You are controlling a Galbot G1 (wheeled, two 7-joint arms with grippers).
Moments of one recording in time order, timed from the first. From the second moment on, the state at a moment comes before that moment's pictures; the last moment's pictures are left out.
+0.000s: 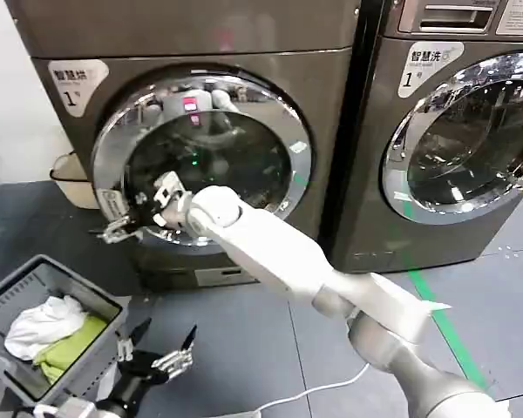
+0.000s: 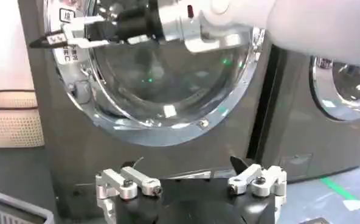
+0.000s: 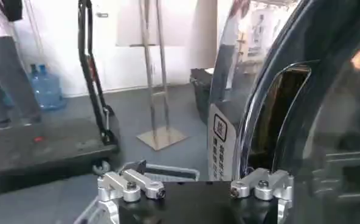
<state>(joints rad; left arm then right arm) 1.81 -1.40 -0.65 -2.42 -0.22 0.38 0.18 0.03 1.61 -0.55 1.14 0.84 -0.40 -0.46</state>
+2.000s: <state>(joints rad) 1.42 -0.93 -1.05 -1.92 -0.57 0.27 0.33 0.02 1.13 -0.59 1.72 1.03 -0.44 -0.73</state>
